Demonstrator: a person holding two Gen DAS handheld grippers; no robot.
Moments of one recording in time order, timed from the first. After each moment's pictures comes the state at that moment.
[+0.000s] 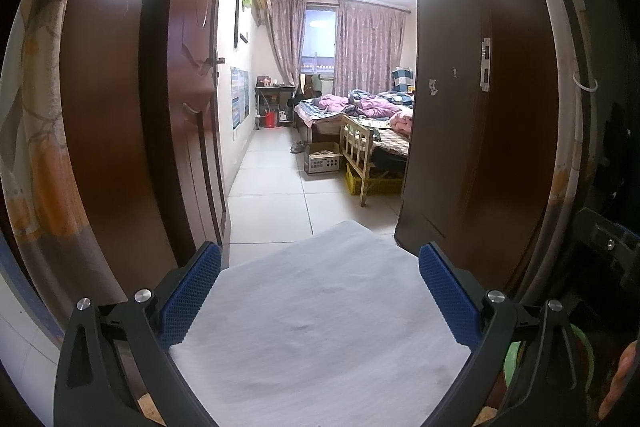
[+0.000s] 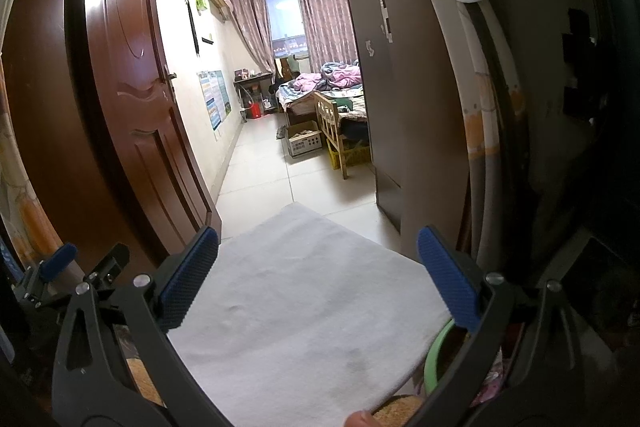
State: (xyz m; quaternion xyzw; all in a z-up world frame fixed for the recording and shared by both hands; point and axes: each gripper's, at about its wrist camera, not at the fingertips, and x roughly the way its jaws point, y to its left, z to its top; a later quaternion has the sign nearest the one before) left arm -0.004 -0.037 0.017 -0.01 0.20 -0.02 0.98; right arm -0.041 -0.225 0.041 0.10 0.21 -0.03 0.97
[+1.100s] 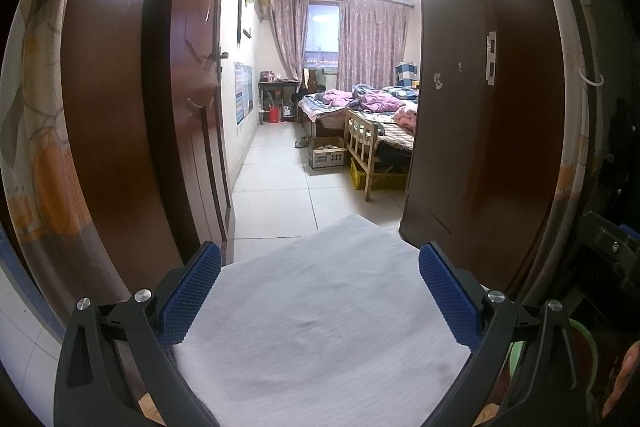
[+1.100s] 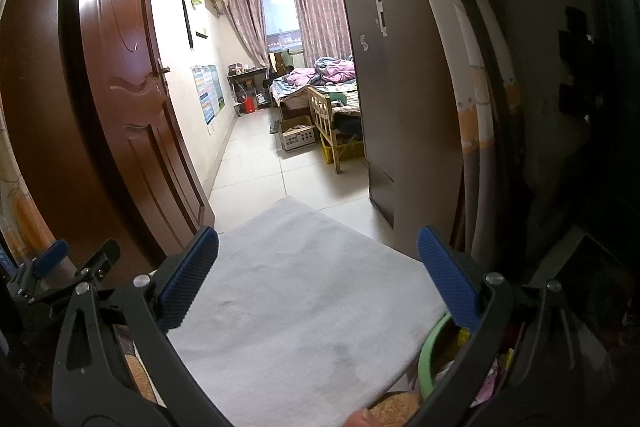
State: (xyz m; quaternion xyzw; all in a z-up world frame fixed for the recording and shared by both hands) left arm 0.000 -0.027 0.014 -0.01 0.21 -0.01 0.98; right arm -0.034 -0.238 0.035 0.09 0.22 -0.04 0.97
